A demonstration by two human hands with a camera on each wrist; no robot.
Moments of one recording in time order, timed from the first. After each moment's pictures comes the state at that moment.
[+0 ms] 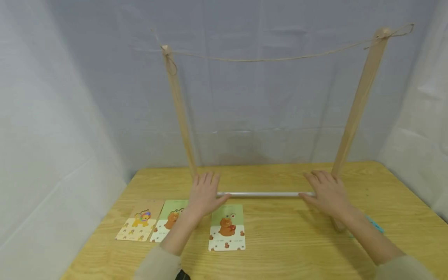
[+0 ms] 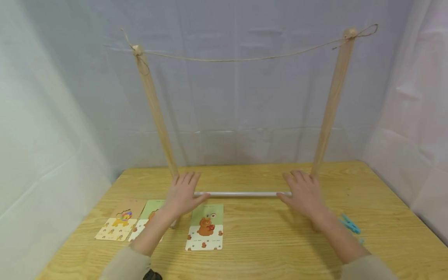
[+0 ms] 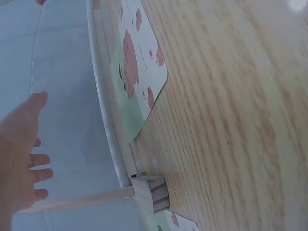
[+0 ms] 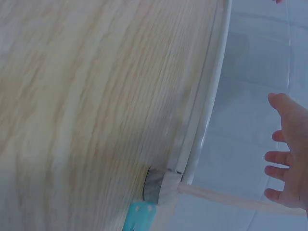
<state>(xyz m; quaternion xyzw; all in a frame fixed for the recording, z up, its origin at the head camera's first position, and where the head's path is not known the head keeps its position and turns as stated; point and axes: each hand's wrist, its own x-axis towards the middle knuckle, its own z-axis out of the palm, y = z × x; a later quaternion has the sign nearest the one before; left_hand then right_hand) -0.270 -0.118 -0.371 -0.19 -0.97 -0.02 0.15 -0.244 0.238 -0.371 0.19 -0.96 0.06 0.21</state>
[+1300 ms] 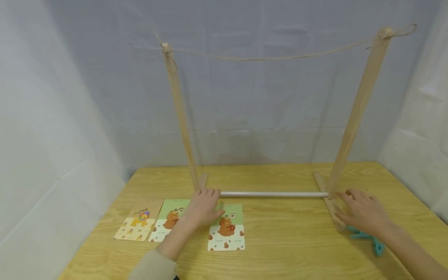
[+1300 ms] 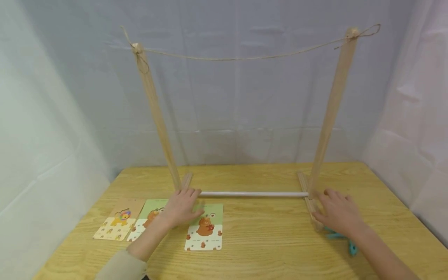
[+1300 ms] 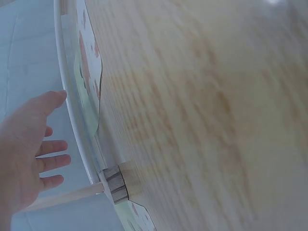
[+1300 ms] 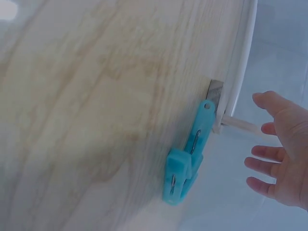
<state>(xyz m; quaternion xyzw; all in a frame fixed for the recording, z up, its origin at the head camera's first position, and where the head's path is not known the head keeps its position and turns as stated) -0.261 -0.127 -0.401 -0.25 -0.96 0.04 0.10 -0.204 0.314 -0.394 0.18 -0.97 0.02 0.18</state>
